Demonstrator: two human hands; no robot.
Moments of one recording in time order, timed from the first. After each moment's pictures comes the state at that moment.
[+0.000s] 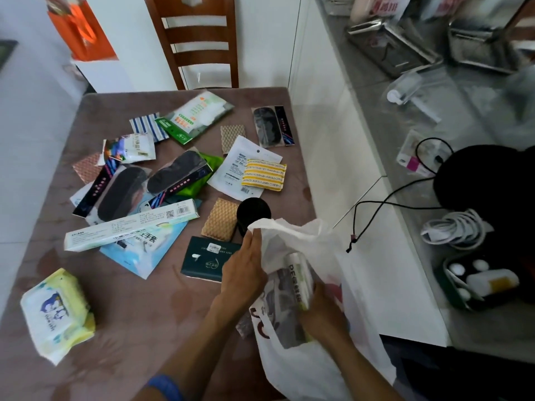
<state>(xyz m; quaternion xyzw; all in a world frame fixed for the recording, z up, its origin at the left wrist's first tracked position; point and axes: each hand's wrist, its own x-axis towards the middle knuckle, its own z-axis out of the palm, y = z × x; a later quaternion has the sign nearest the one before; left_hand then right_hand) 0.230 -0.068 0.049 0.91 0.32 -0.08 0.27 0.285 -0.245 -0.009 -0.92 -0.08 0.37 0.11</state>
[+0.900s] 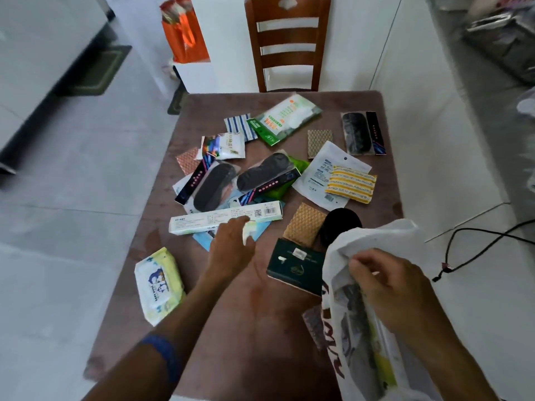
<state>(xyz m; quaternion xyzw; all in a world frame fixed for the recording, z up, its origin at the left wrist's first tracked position) 0.121 0.100 0.055 0.83 0.49 0.05 0.25 0.268 -0.133 0.172 -0.86 -0.29 0.27 0.32</state>
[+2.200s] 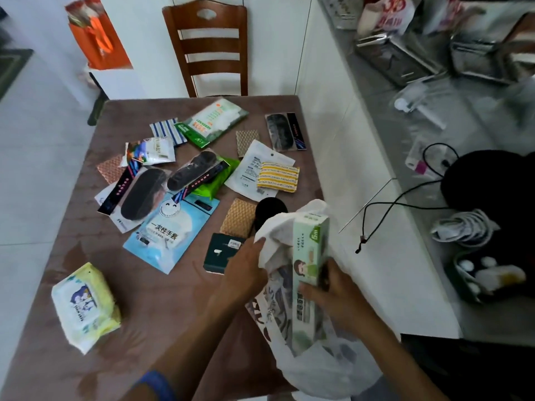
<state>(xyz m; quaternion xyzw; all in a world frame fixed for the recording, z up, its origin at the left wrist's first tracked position) 0.180 -0.045 0.084 0.87 0.30 -0.07 0.38 0.274 -0.223 0.100 -0.84 -0.19 0.39 0.34</state>
